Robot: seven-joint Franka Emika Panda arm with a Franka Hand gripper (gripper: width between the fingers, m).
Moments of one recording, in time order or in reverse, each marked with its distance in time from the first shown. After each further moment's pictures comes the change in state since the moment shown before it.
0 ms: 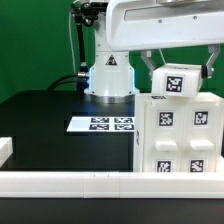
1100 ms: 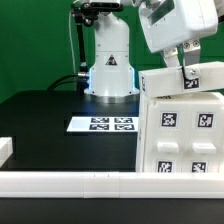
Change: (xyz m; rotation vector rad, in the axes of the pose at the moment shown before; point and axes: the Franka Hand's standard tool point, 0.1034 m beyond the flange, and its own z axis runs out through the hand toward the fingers) arm 0.007 -0.002 -0.001 0.096 0.002 0.917
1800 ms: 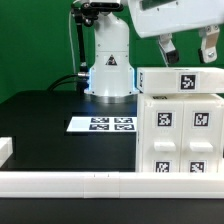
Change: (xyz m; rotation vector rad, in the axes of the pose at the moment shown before) arm -0.020 0.012 -0.023 -0.118 -0.090 -0.369
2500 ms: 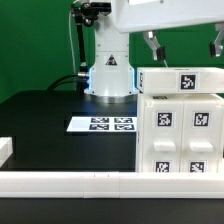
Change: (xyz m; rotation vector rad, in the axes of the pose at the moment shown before) arm 0.002 0.002 -0.004 -0.167 0.024 -0.817
